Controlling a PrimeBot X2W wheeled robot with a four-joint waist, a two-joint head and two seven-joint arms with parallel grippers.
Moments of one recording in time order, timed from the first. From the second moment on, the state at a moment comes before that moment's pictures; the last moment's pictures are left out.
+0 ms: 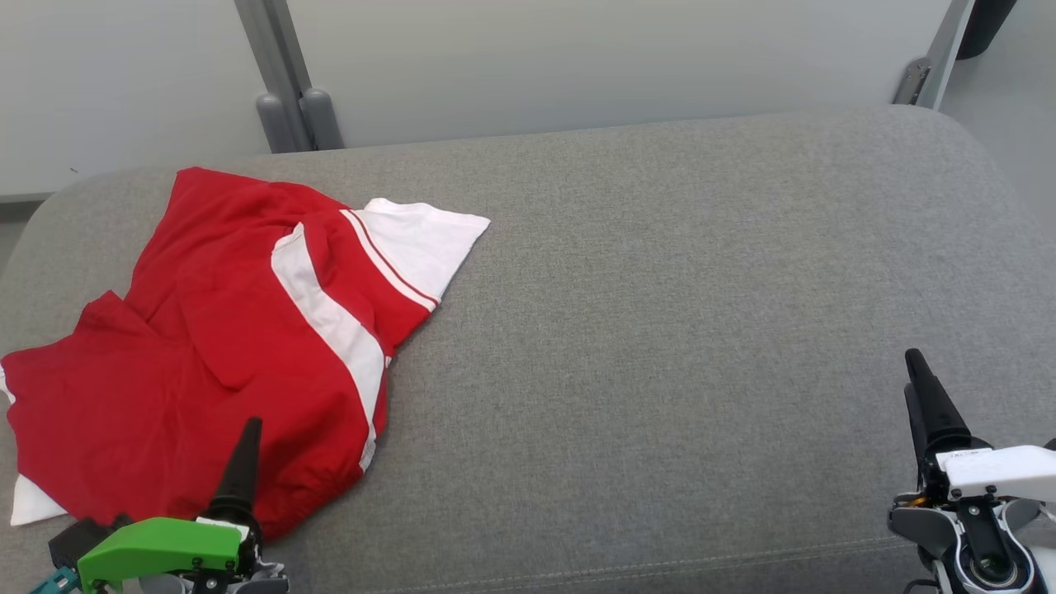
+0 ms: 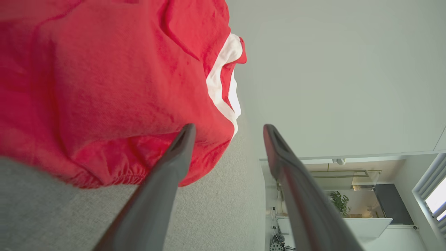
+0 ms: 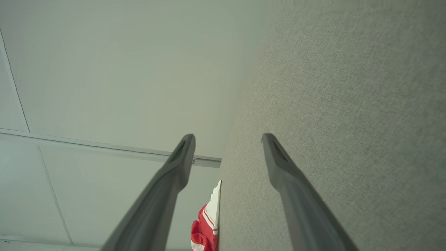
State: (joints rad) left arm -0.01 0.00 0.05 0.29 -1.40 -0.12 0.09; right arm 0.01 -0.05 -0.13 0.25 1.31 0.10 0.07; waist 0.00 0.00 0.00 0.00
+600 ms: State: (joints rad) left arm -0.01 0.07 -0.04 0.28 -1.14 -0.10 0.00; right arm 0.01 -0.11 -0.01 0.19 0.97 0.04 0.00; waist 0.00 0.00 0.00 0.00
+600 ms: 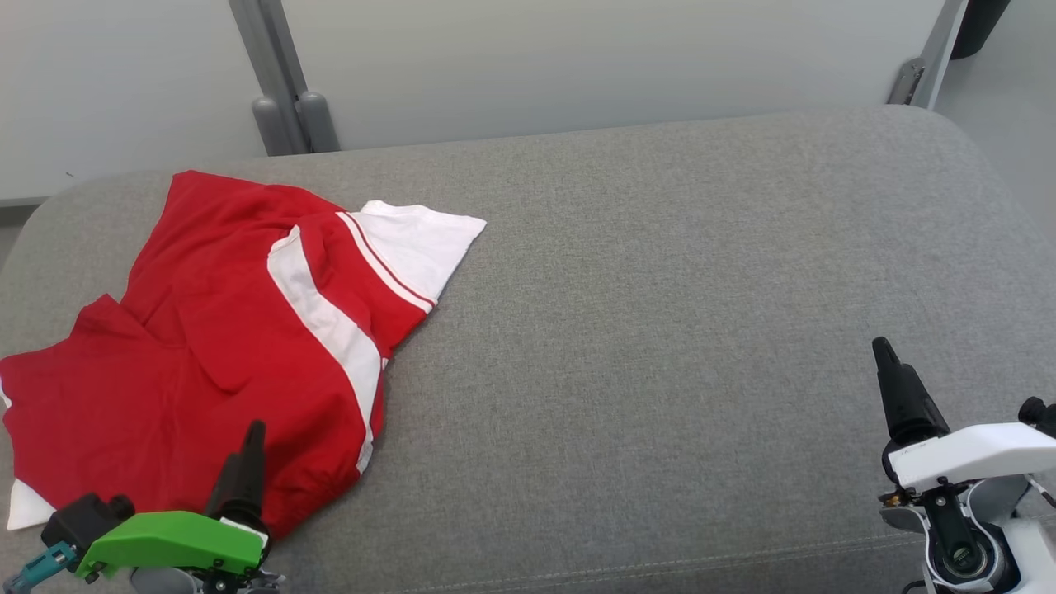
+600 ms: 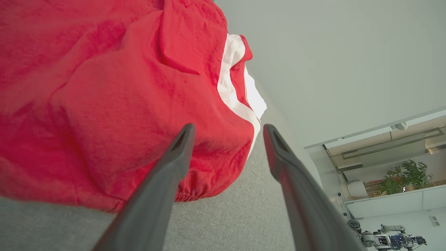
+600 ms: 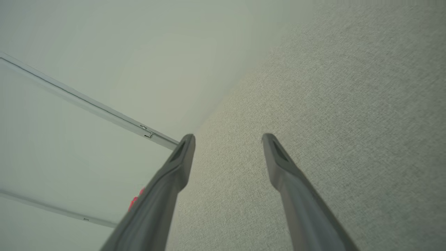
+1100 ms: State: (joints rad) left arm -0.01 0.09 -0.08 0.25 -0.92 -0.06 -0.06; right arm 0.03 -0.15 0.07 0.18 0.75 0.01 -0.05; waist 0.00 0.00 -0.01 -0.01
